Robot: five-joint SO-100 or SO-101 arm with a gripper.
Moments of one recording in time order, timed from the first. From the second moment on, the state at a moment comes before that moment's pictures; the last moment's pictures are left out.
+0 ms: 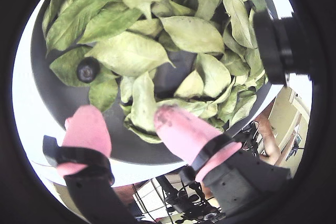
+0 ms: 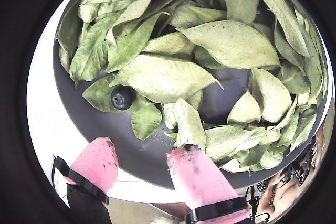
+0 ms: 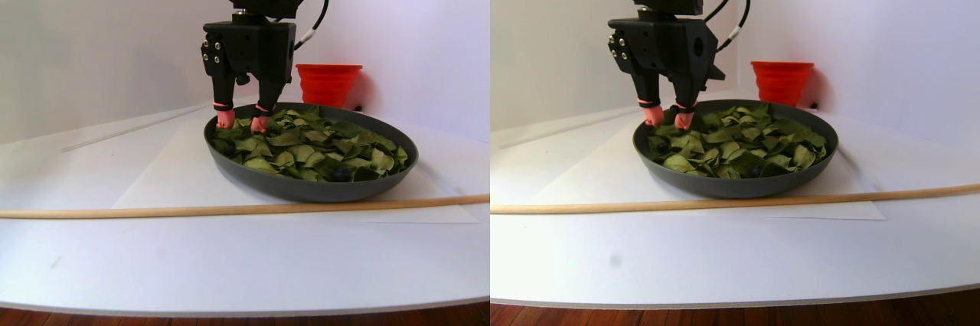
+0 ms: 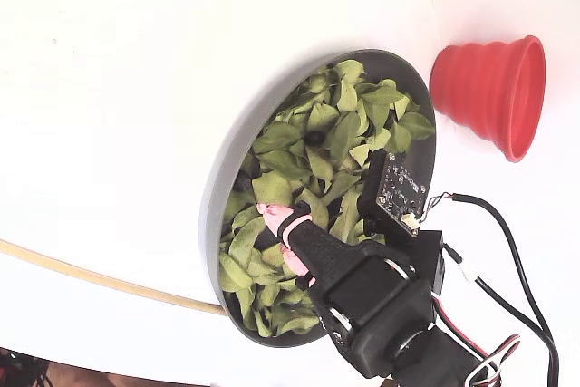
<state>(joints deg) 5.6 98.3 133.8 2.8 -73.7</state>
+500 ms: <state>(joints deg) 4.4 92.9 130.3 -0.2 -71.4</state>
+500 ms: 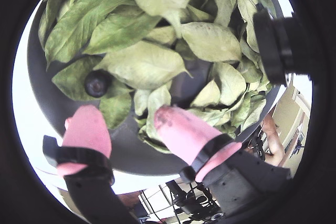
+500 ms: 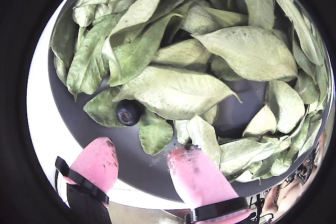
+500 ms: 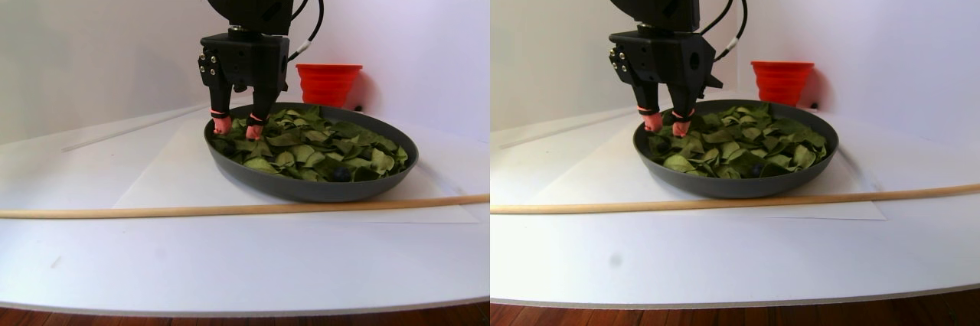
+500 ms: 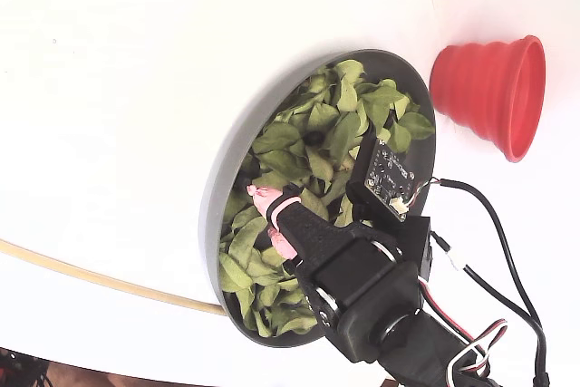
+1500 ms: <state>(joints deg) 3.4 86.9 127.2 -2.9 -68.6</state>
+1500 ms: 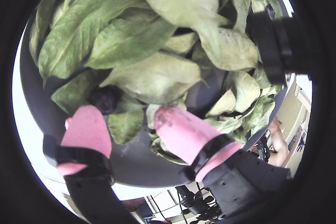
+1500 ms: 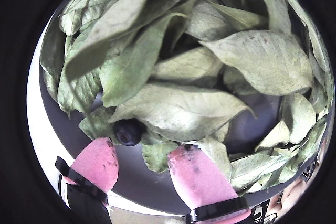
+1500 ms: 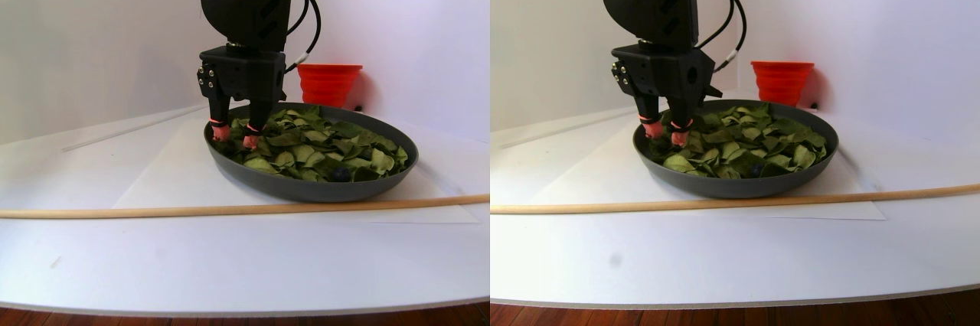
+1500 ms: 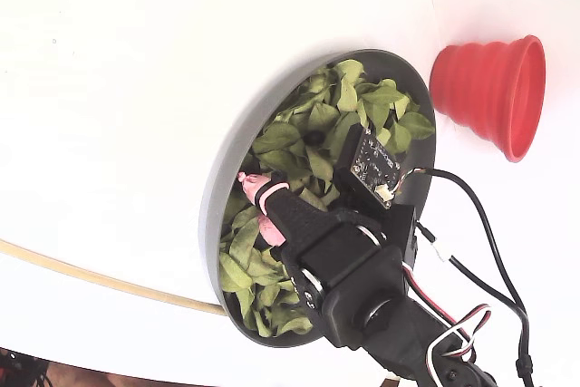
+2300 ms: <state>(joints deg) 3.3 81.1 124.1 -6.0 -68.1</state>
